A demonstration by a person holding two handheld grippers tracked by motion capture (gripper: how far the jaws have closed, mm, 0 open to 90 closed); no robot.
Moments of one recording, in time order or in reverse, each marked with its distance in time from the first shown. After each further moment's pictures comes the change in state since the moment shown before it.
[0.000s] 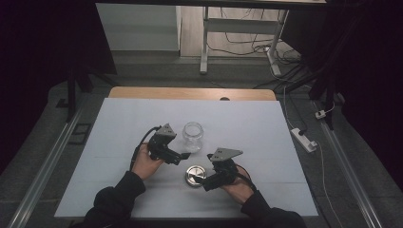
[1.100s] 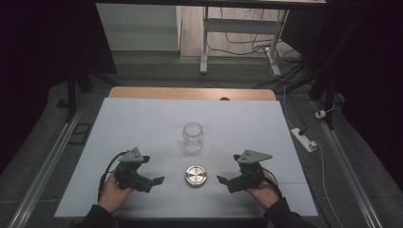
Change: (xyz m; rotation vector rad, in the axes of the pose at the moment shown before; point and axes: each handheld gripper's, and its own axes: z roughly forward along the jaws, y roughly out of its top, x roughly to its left) left arm -0.032 -0.081 -0.078 -0.005 0.016 -0.112; right arm -0.022 -0.026 -0.066 0.005 -0.126 0.056
